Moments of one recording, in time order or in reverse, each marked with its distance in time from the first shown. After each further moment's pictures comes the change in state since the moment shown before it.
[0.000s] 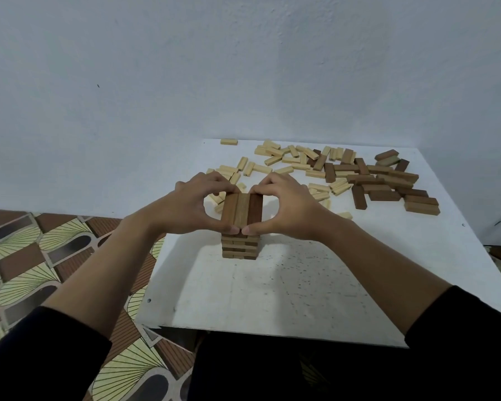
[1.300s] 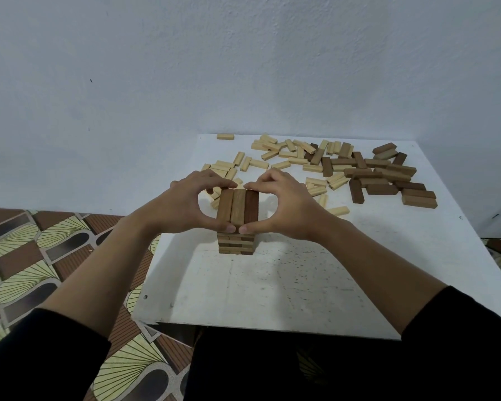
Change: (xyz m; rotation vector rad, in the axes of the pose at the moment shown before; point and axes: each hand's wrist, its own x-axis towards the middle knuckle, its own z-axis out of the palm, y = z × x) left_hand -0.003 -0.001 0.005 -0.079 0.014 -0.012; right_hand -0.007 0.007 0.008 0.116 0.039 0.024
